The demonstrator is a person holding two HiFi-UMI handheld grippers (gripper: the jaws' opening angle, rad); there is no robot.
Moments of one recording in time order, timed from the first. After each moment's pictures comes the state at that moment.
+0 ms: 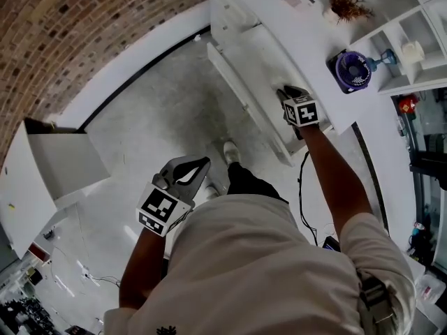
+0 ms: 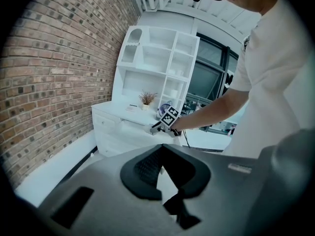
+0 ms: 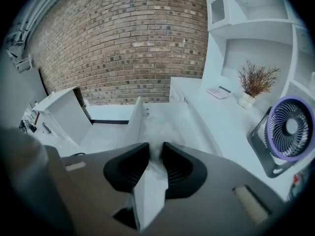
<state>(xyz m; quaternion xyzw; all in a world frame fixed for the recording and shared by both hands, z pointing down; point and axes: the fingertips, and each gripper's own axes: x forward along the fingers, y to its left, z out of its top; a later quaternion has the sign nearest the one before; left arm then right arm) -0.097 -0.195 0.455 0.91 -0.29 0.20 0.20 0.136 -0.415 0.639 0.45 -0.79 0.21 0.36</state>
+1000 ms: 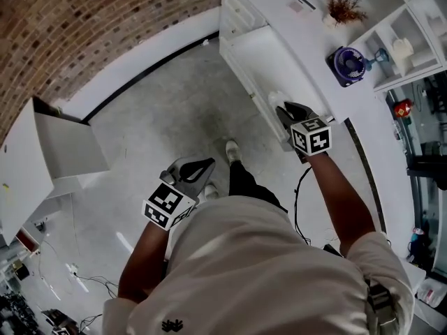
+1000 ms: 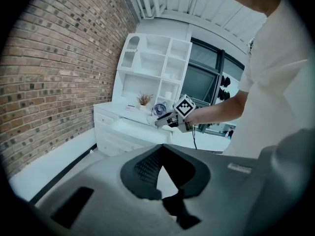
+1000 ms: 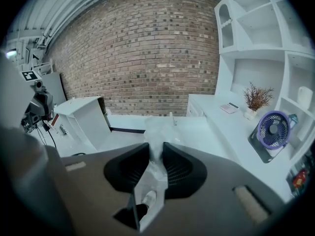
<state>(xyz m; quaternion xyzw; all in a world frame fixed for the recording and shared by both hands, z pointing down) -0.120 -0.078 0.460 0.92 -0.29 0.18 0.20 0.069 -0.253 0.534 0.40 -0.85 0.17 0.30</state>
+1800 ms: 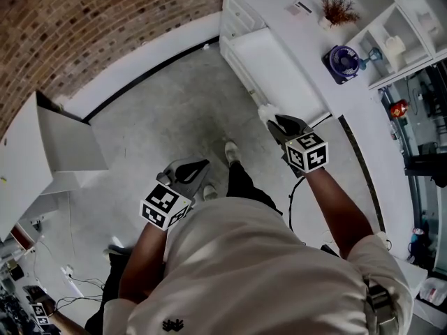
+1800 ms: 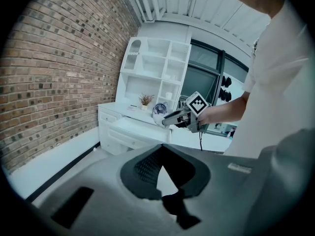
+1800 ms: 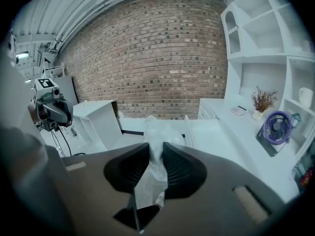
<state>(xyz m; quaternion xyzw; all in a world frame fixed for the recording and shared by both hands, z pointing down) -0.143 -0.026 0.462 0.91 -0.31 0.17 0.20 0.026 -0.160 0.503 0.37 -0.87 0.17 0.28</state>
